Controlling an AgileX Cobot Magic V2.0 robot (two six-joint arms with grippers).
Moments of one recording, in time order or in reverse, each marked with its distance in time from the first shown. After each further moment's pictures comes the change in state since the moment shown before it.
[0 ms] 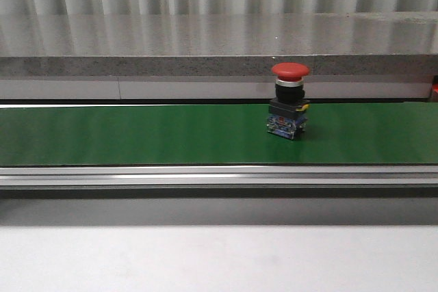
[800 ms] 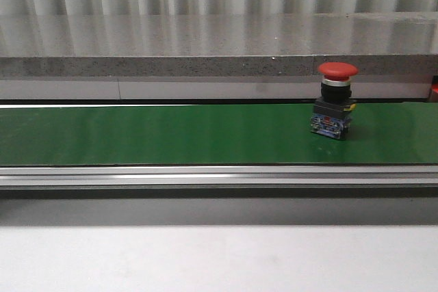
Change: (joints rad) left arm 0.000 0.000 0.000 0.000 0.000 0.000; right arm 0.006 -0.161 0.000 0.040 0.001 -0.066
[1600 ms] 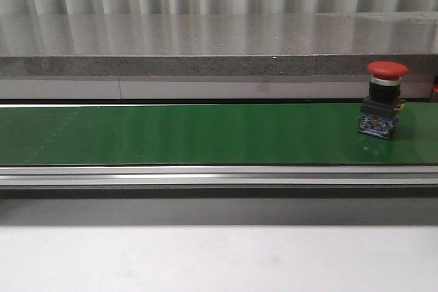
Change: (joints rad) left arm 0.000 0.000 0.000 0.000 0.000 0.000; right arm 0.517 -0.061 -0.168 0.086 0.233 -0.383
